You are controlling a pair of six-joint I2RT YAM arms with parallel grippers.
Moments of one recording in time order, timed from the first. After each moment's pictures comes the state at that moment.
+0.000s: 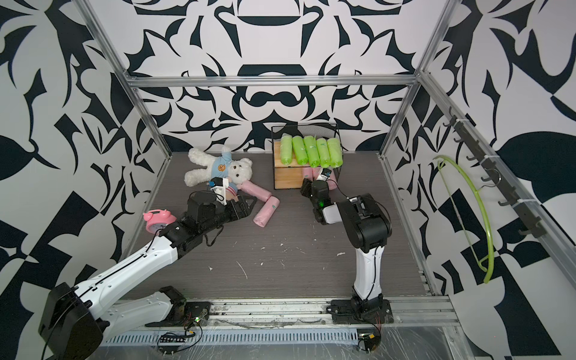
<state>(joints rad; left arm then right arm) -0.63 1.10 0.76 -0.07 0.10 -0.77 0.32 1.97 0.88 0.73 0.15 0.63</state>
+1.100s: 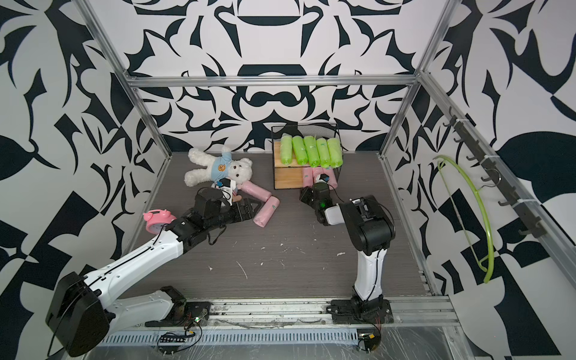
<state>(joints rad) -0.63 1.18 0.80 -0.13 0.16 -0.72 0.31 1.96 0.89 0.57 -0.08 0.77</state>
